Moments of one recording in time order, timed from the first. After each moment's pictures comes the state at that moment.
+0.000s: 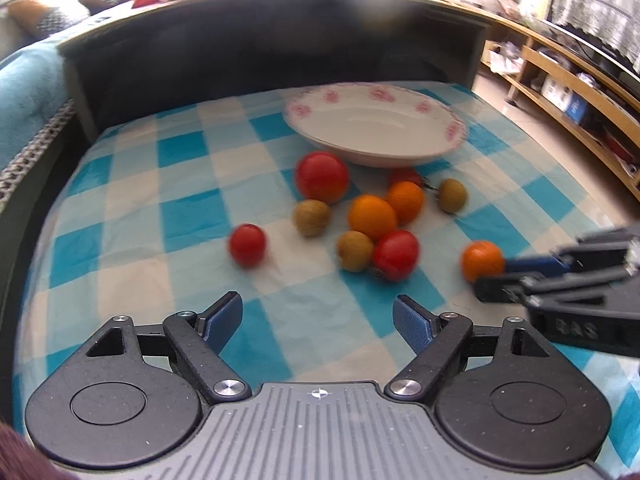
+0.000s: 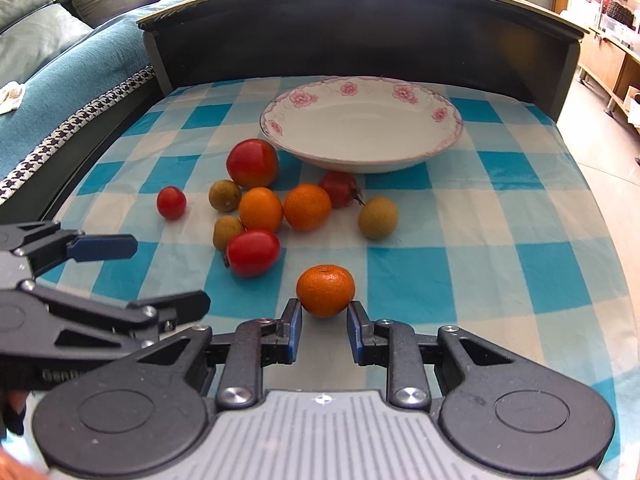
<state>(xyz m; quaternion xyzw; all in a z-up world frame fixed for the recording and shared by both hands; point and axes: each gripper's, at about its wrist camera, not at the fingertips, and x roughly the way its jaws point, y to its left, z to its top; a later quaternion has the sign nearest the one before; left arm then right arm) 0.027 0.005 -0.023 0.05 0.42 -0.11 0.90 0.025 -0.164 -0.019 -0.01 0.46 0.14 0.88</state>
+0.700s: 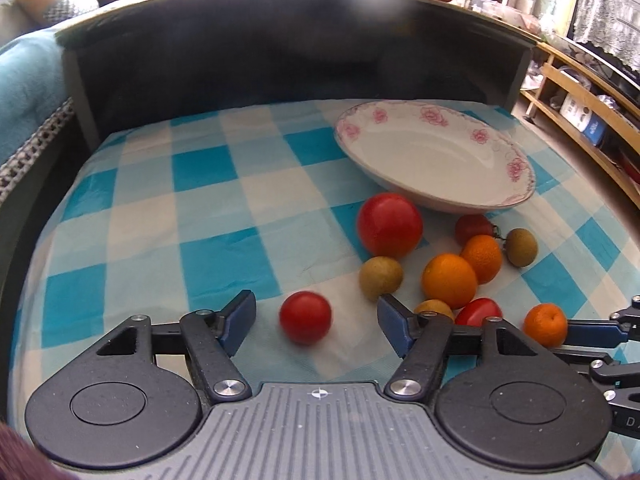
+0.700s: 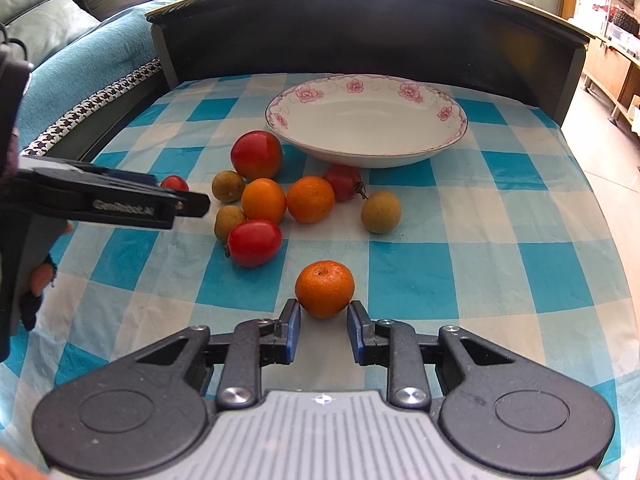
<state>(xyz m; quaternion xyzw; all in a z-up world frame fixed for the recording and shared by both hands) 0.084 0.025 -0.036 0.03 0.42 -0.12 0.90 0.027 -0.160 -0.021 -0.03 0.45 0.15 0.88</state>
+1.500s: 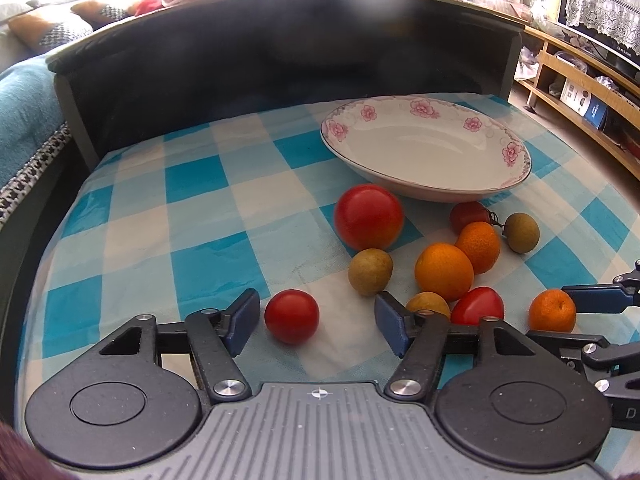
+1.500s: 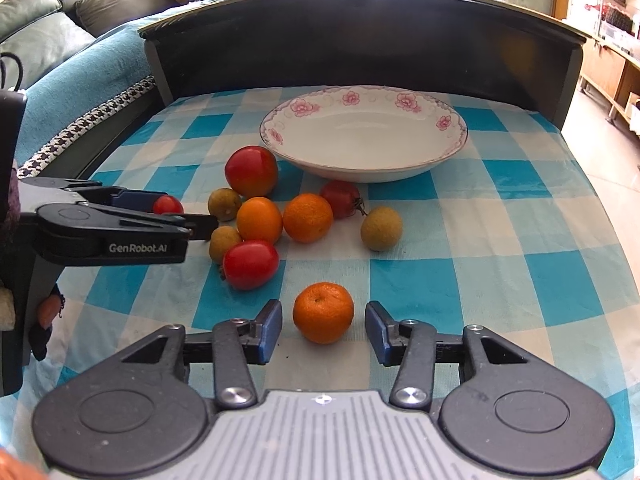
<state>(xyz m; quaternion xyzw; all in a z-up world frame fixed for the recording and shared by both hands) 0.077 0.012 -0.042 0.07 0.40 -0.11 0.91 0.034 -0.157 -0.026 -0.02 0.43 0.14 0.89</state>
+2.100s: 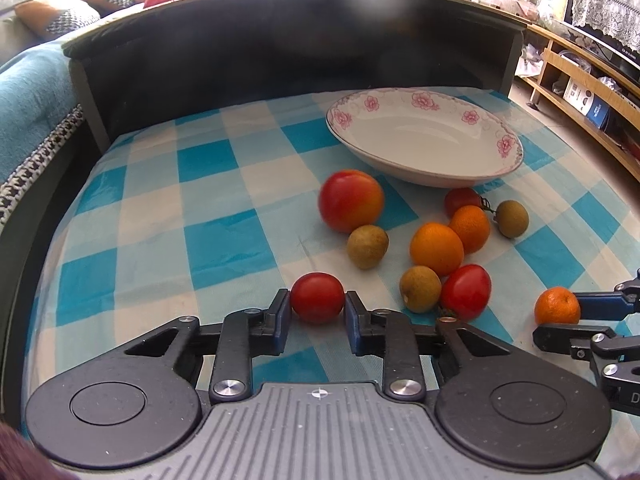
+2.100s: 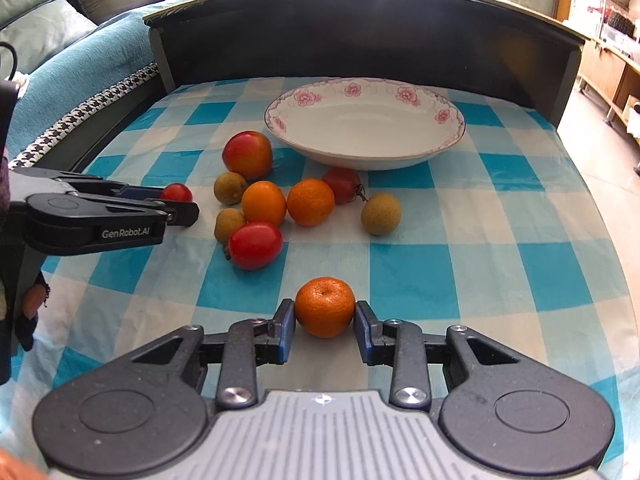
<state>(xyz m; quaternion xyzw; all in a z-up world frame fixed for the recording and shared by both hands) 0.061 0.017 -0.034 0.06 0.42 -0.10 0.90 0.022 -0.159 -0.021 -0.02 0.45 0.14 0.88</state>
